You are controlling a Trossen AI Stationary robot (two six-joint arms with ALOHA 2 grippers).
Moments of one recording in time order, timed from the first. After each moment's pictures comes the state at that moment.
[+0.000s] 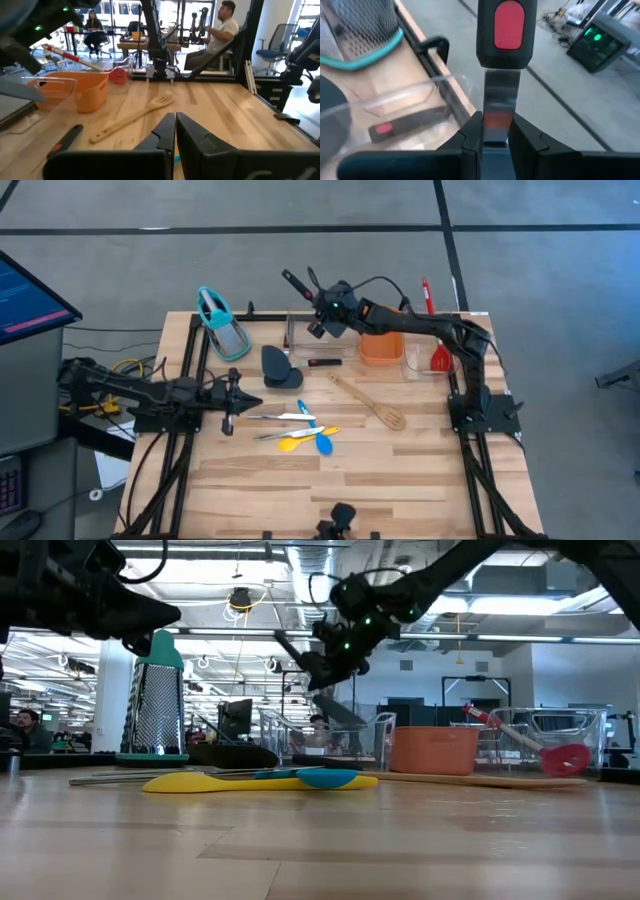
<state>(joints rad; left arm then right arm) -0.17 0.49 0.04 0.43 -0.20 -0.04 -0.47 2.01 1.50 -0.01 0.26 -0.16</state>
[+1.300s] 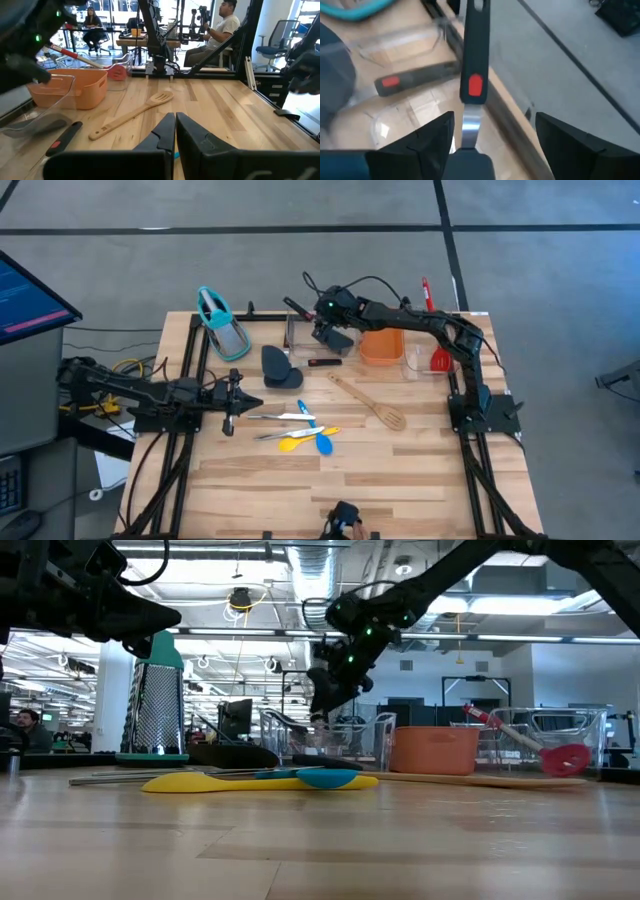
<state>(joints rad) -0.17 0.51 0.04 0.43 -0.20 -0.03 -0.49 2.04 1.56 -0.23 0.18 -0.11</state>
